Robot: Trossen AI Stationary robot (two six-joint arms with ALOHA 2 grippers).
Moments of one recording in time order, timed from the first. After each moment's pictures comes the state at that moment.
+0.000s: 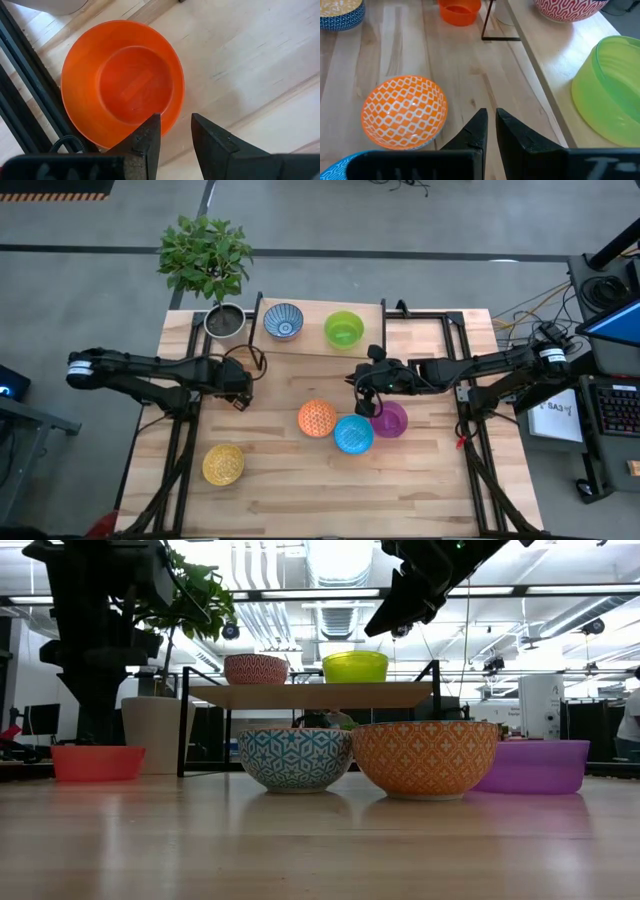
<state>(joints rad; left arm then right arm) 0.04 1.10 0.71 -1.10 -0.32 -0.90 0.04 1.37 1.00 -0.24 0.31 0.03</state>
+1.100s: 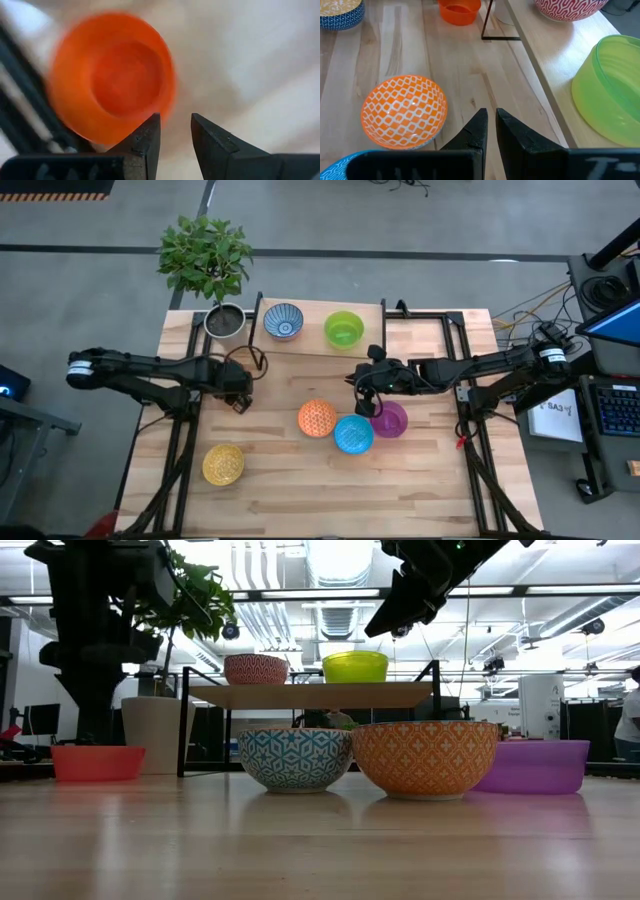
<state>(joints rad) 0.04 1.10 0.71 -1.09 -0.24 -0.86 0.04 1.37 1.00 -0.24 0.31 0.03</state>
